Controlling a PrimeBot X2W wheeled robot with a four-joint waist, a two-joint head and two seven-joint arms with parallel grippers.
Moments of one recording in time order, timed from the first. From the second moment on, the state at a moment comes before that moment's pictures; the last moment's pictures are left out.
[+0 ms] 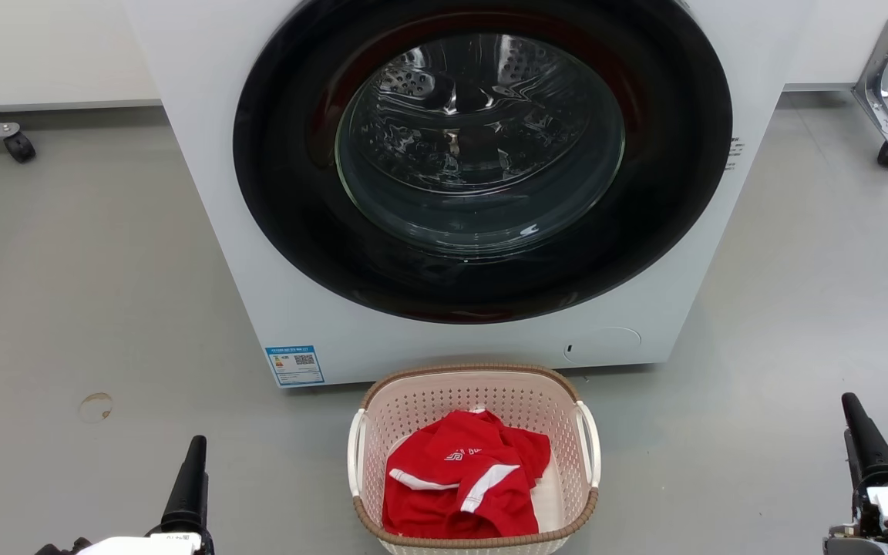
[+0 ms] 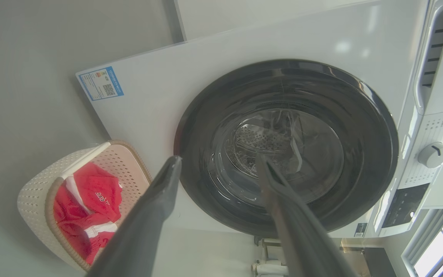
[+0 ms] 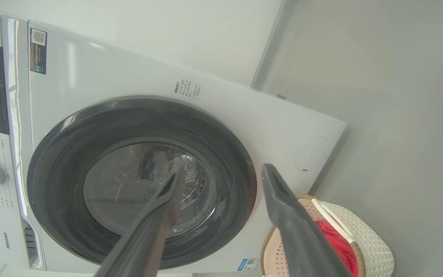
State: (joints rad) left arm 0.01 0.03 0.03 0.27 -1.46 -0.08 0.04; right arm 0.00 0.01 -0.05 0.30 1.48 0.12 0.05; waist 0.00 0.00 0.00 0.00
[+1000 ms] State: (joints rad) left arm 0.01 0.10 -0.09 0.21 -1.10 0.06 -0.02; right arm -0.02 0.01 -0.01 0.29 1.02 0.12 -0.03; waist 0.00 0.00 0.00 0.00
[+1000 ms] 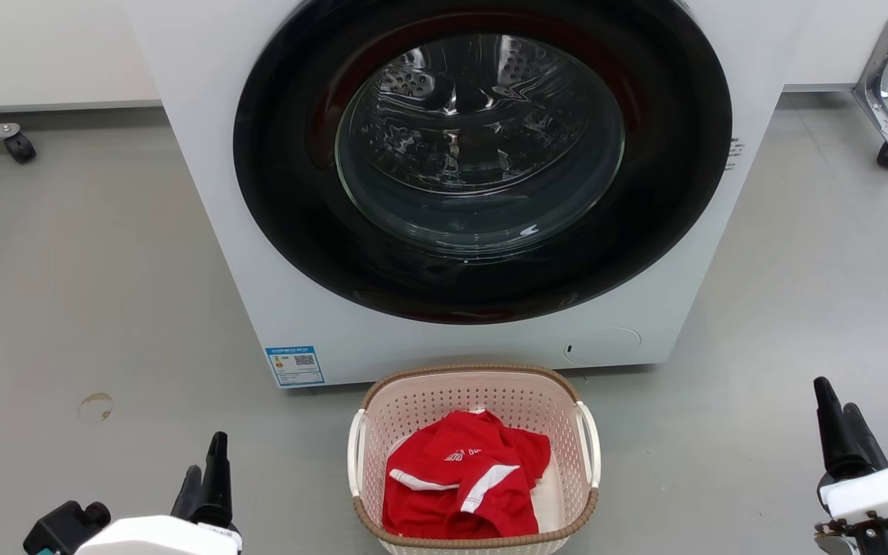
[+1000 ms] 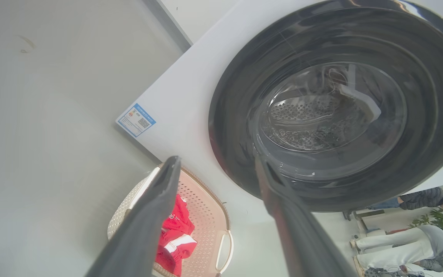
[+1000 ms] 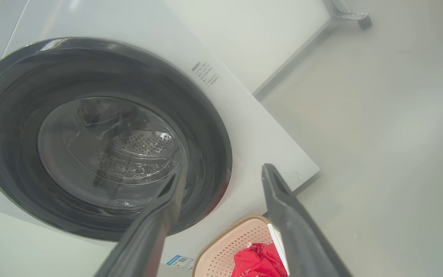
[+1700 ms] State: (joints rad) left arm 0.02 0.15 -0.16 0.16 -0.91 0.14 -0.06; right arm -0.02 0.00 0.03 0.27 0.81 0.12 -0.09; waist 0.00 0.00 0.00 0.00
